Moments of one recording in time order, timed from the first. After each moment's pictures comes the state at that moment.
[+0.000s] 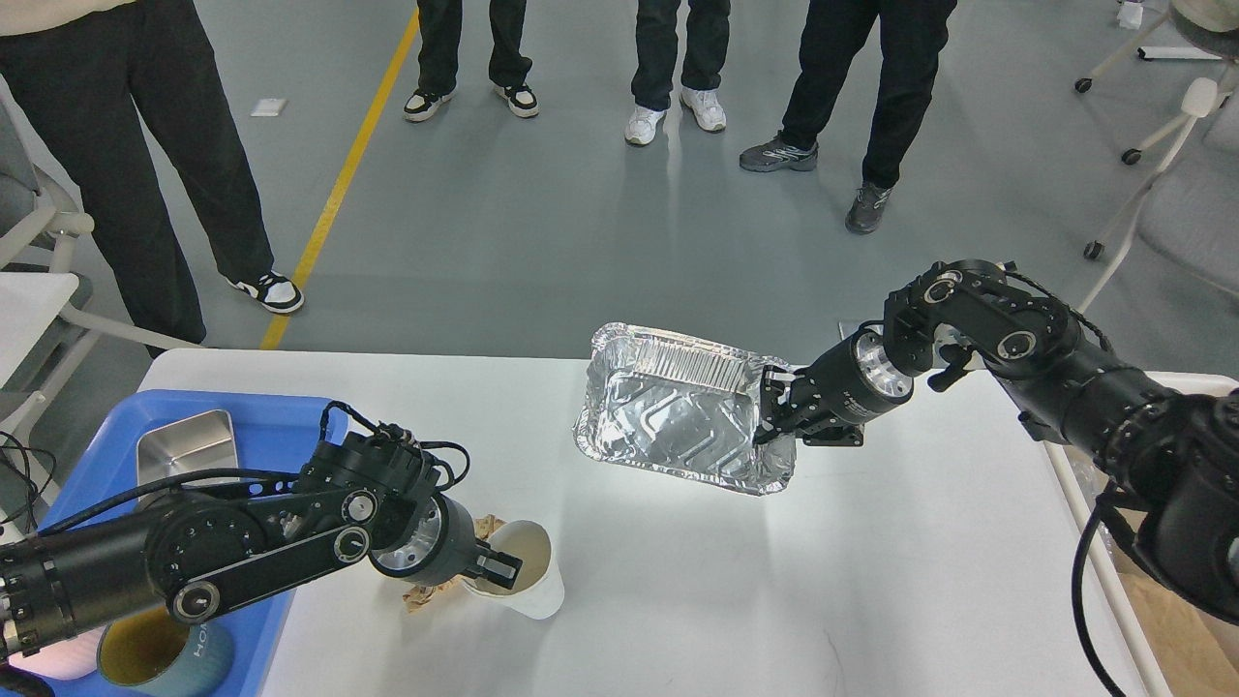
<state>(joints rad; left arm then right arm) -0.84 0.37 -0.19 -1.36 1.30 -0.69 0.47 1.11 -0.15 0.22 0.48 -0.62 0.96 -0.31</state>
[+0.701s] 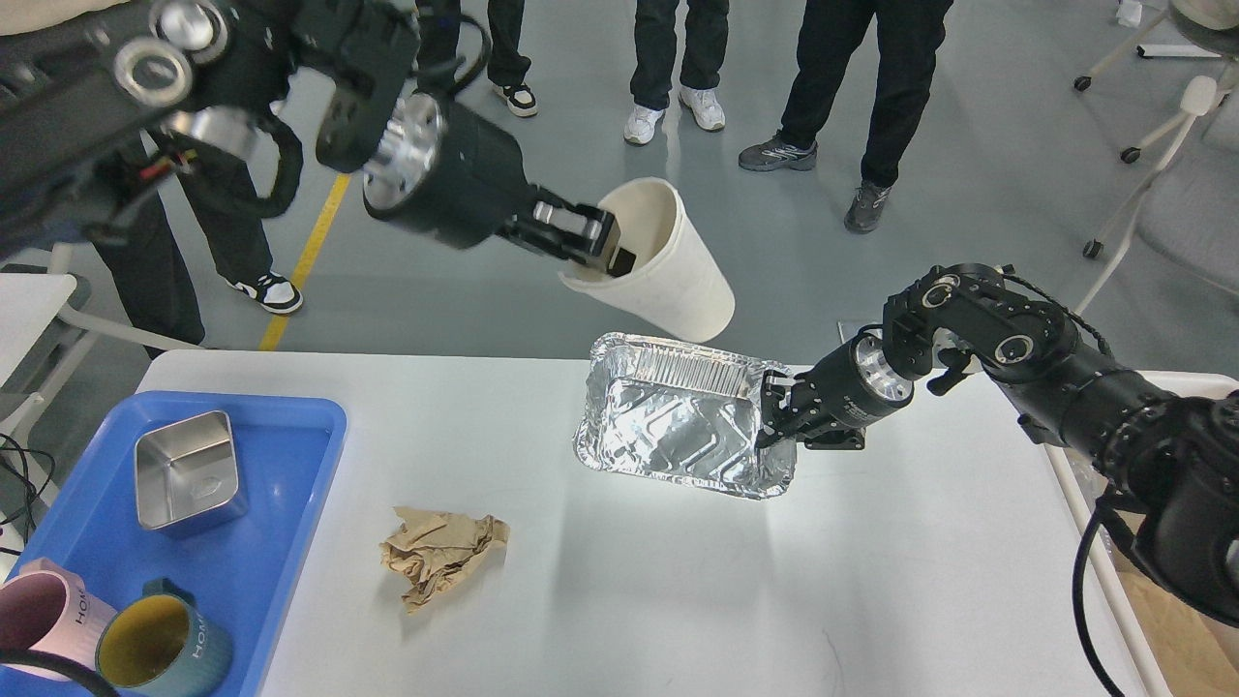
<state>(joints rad) -1.67 0.51 -0.40 -1.39 0.59 -0.96 0.51 1.10 -0.15 0.21 0.48 -0.63 0.96 -0.31</state>
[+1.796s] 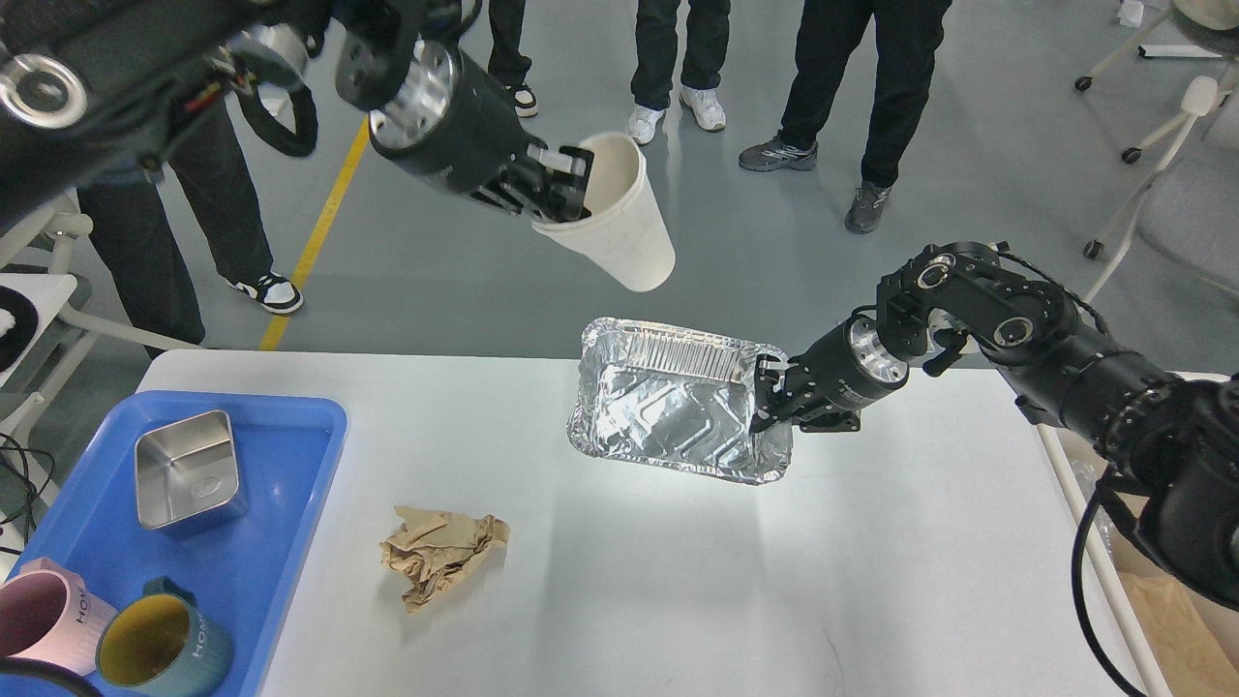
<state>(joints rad) -1.58 0.30 -0.23 -1.04 0.69 -0.96 0.51 1.14 -0.16 0.21 0.51 -0.63 0.96 -0.32</state>
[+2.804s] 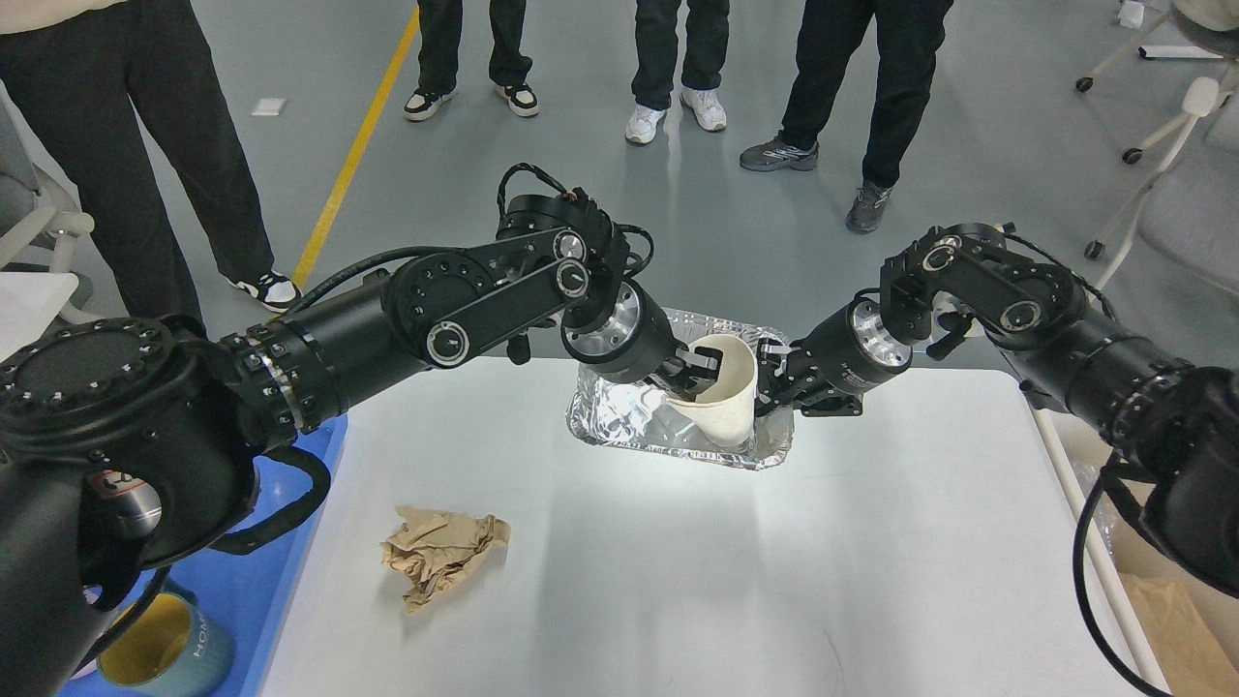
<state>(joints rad) -1.35 -0.13 -0.23 -0.72 0.93 -0.81 0.44 1.17 -0.16 0.21 0.51 -0.63 0.96 -0.33</state>
